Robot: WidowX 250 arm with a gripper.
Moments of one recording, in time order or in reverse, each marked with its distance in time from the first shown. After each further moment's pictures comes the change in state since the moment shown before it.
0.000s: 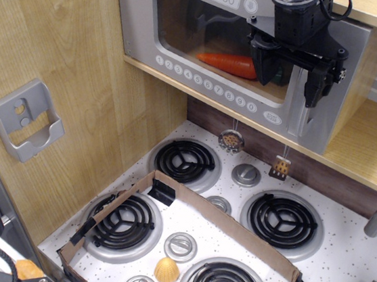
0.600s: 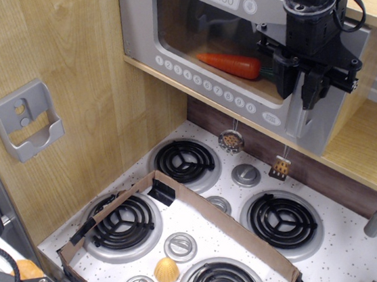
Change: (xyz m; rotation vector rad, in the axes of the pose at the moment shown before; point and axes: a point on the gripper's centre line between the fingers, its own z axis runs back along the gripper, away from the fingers) arm -0.006 -0.001 -0.001 0.032 -0.001 0.044
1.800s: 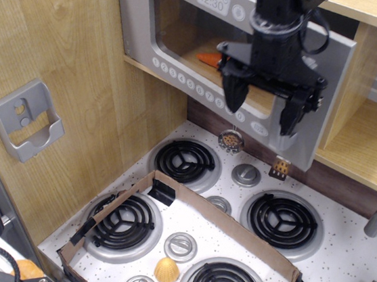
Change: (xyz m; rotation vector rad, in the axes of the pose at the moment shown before) arm -0.041 0.012 0.003 0.063 0.082 0.159
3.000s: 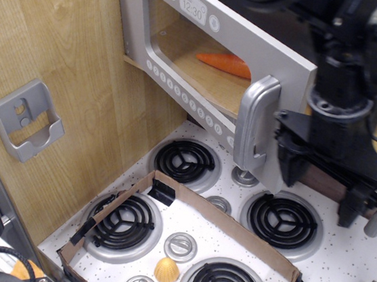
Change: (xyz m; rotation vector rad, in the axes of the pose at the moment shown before) arm -0.052 -0.094 -0.002 -0.136 0.011 -0.323
